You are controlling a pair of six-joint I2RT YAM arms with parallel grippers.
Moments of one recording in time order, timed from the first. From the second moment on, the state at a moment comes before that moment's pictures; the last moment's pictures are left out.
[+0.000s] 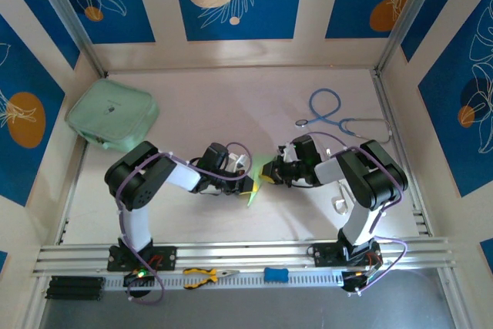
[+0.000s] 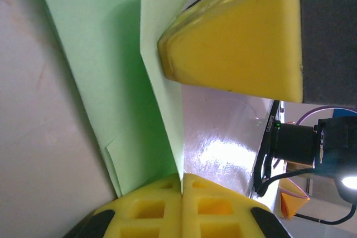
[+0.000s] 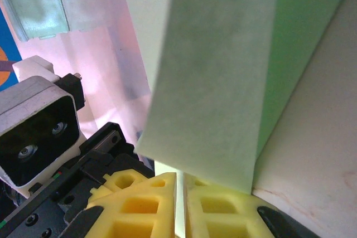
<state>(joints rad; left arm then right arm) -0.69 1.89 0.69 0.45 0.82 -0.79 0.41 1.75 0.54 0.38 -0.81 0.99</state>
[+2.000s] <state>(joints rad) -0.69 1.79 0.75 -0.01 0.81 -0.59 0.48 1.75 0.71 0.02 -0.66 0.92</state>
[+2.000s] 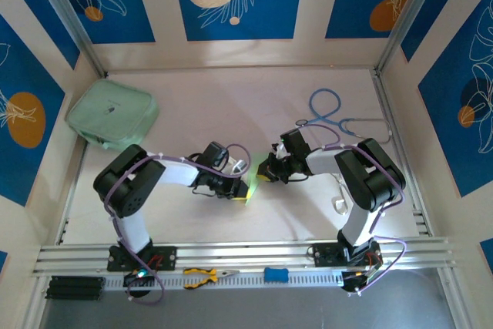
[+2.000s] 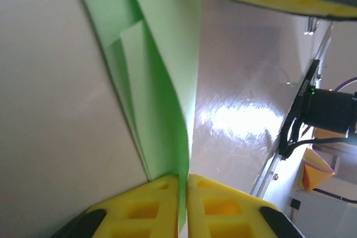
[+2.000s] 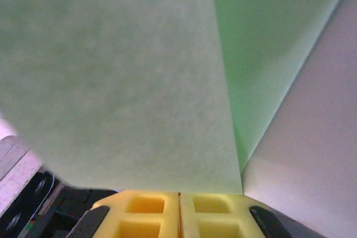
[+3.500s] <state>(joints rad) -0.70 1.75 0.74 -0.11 0.76 -0.57 0.48 1.75 0.72 0.02 -0.66 0.92</state>
